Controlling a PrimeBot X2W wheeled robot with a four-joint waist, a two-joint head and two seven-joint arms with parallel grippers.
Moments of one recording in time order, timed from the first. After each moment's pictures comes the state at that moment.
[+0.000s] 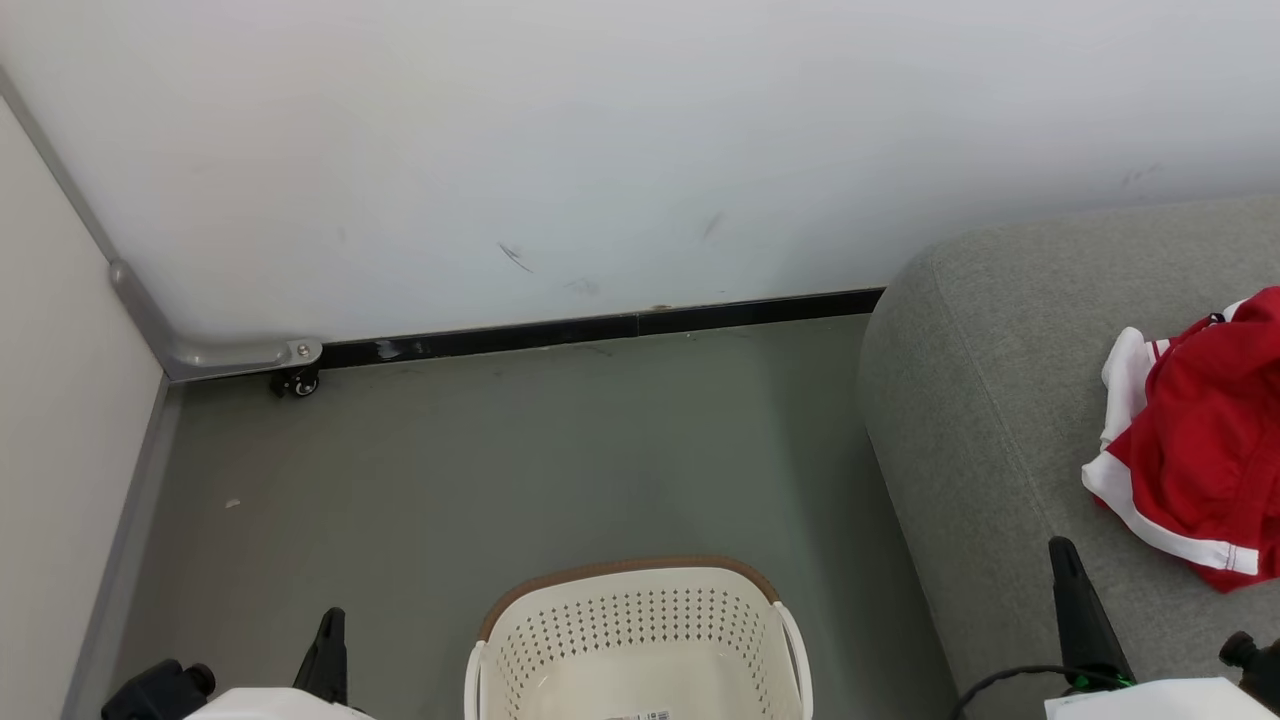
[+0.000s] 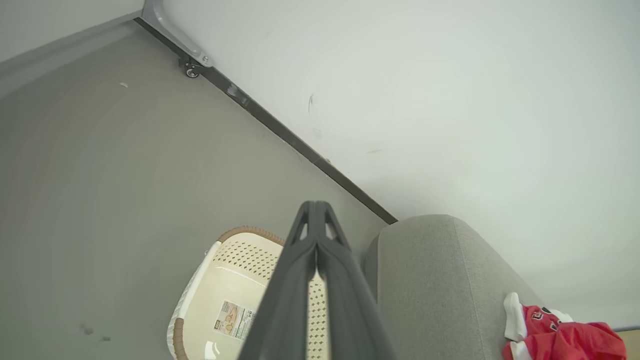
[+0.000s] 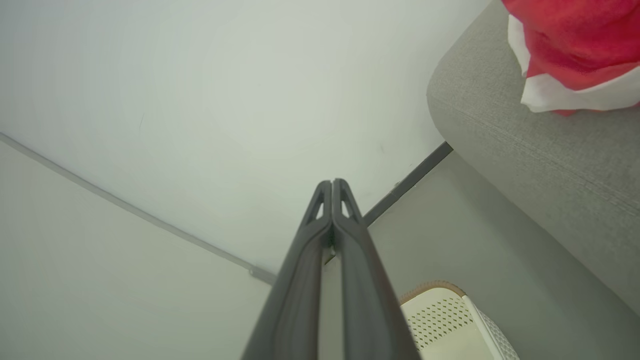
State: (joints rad) left arm 0.01 0.09 -0.08 0.30 -0.91 0.08 -0.04; right arm 0.11 -0.05 -0.03 0.18 0.91 0.13 -0.07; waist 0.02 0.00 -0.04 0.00
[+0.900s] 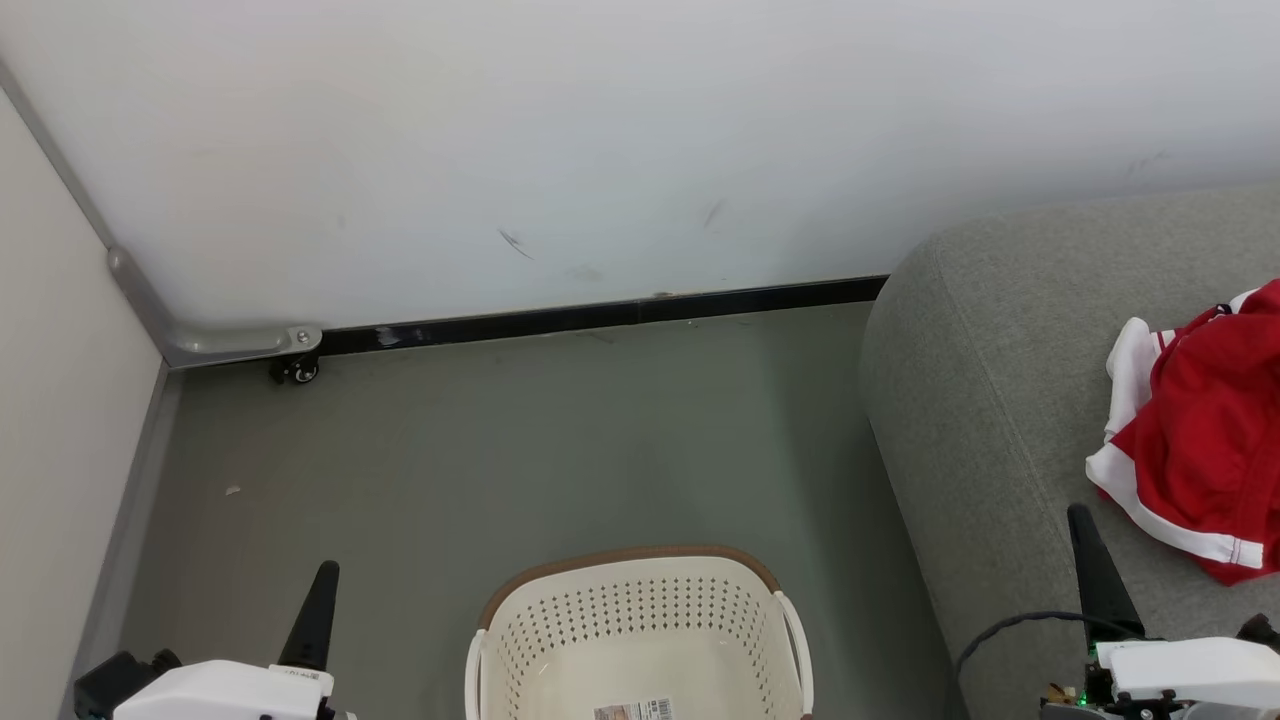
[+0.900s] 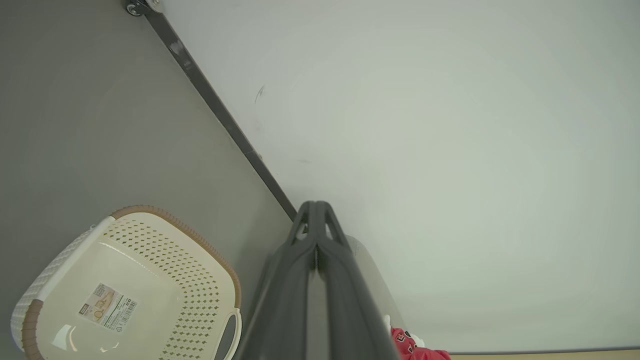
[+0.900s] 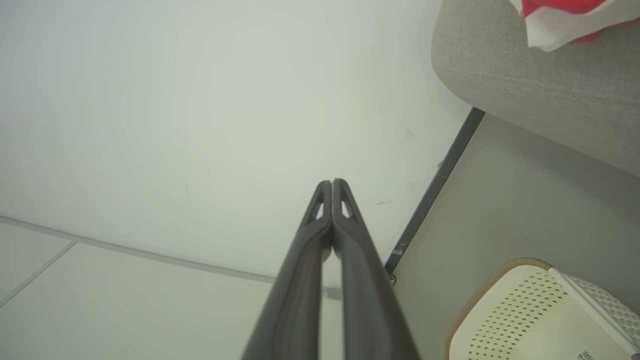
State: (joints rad) left arm -0.03 0.06 0.01 0.30 -1.26 -0.02 0.04; right arm 0.03 -0.07 -0.05 0.23 1.30 0.13 -0.01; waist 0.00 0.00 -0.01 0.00
